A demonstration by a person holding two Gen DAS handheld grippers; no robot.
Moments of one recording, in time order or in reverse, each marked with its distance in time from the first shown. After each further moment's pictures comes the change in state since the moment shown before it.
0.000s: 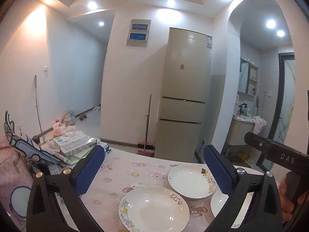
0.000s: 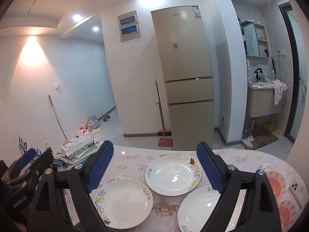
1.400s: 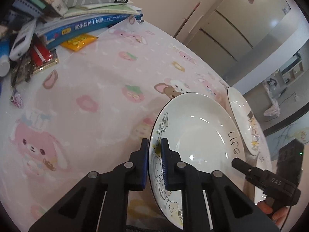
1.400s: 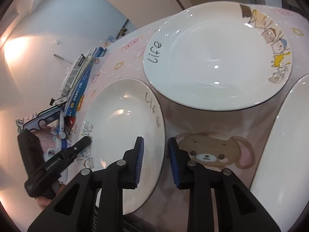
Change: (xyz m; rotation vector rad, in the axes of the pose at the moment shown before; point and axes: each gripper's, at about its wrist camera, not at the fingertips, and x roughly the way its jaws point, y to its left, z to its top) left arm 0.178 0.120 -0.179 -0.442 0.738 0.036; right arm 0.218 -0.040 -0.177 0.328 0.820 0.344
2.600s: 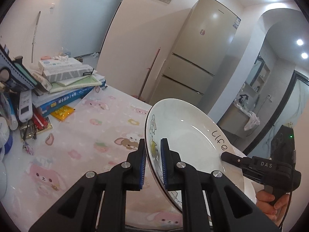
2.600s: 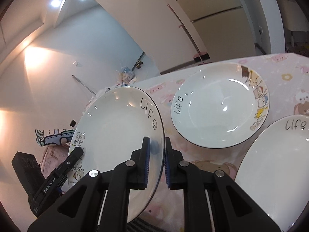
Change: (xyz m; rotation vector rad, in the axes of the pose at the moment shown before) left arm -0.108 -0.065 -0.018 0.213 -0.409 -0.133; right arm -0.085 0.035 0.002 -0.097 -0.300 0.045
